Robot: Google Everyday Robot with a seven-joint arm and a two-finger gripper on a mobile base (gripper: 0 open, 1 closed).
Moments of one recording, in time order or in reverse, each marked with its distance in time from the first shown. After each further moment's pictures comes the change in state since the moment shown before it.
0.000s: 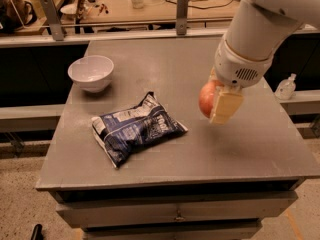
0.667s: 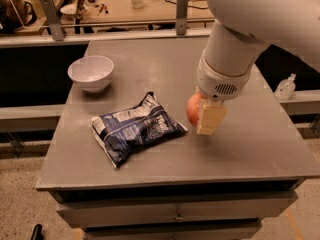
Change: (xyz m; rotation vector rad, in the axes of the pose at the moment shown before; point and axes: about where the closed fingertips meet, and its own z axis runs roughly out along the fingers) arm -0.022 0.011 0.025 0.000 0.030 -0.027
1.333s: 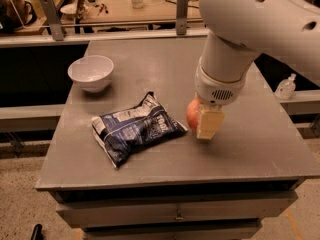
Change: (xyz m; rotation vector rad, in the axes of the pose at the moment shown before) arm 0.004 0.002 0.017 -0.023 0.030 -0.008
